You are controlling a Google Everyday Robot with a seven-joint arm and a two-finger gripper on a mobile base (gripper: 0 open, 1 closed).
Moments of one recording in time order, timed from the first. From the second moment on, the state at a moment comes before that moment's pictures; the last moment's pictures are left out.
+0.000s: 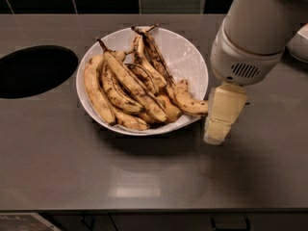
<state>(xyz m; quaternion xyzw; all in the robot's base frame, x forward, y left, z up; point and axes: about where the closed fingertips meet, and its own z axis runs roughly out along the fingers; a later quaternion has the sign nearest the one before) 0.434 -0.121 0.946 -0.61 0.78 -0.05 0.12</state>
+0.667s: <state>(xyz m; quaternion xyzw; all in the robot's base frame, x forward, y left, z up) 0.438 -0.116 0.929 -0.62 0.77 -0.03 0.13</state>
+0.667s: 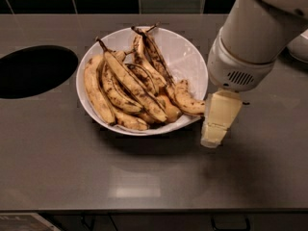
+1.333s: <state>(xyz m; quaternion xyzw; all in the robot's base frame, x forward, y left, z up) 0.440 -0.117 0.919 -0.62 0.77 -0.03 0.12</state>
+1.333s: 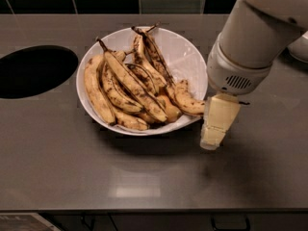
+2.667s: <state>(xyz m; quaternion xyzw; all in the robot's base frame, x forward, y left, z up) 0.440 -0.117 0.919 -0.62 0.77 -0.03 0.12</state>
